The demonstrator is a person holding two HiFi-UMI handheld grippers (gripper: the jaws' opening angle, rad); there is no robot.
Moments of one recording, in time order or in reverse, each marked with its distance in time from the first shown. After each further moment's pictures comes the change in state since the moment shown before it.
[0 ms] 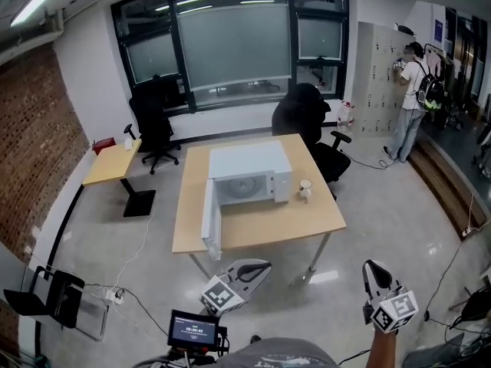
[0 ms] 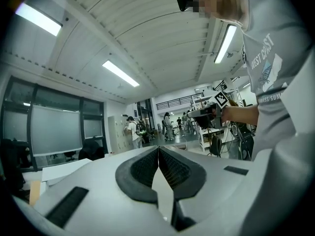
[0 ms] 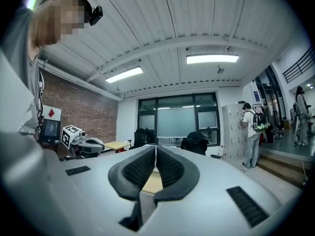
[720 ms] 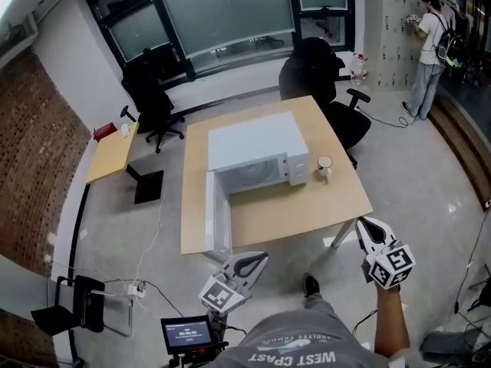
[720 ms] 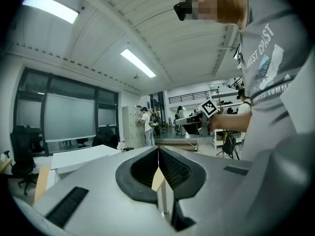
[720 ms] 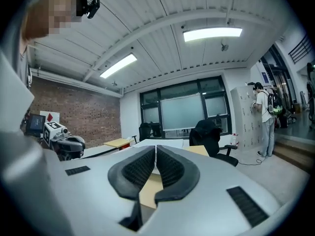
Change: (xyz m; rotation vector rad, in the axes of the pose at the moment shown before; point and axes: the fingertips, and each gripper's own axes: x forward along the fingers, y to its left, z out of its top) left arm 0.047 0.155 -0.055 -0.130 0.056 0.130; right arm 0.259 -0.081 -0.064 0.079 0.088 0.087
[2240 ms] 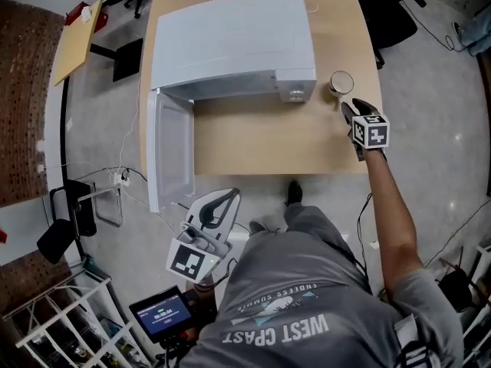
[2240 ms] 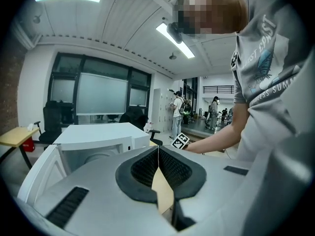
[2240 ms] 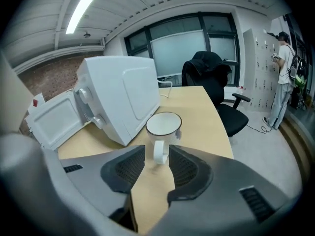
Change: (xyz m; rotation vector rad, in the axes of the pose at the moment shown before) left arm 0.171 0.155 -0.085 -0.256 0.230 0.350; right arm 0.378 -0.284 -0.329 0.081 0.635 0.059
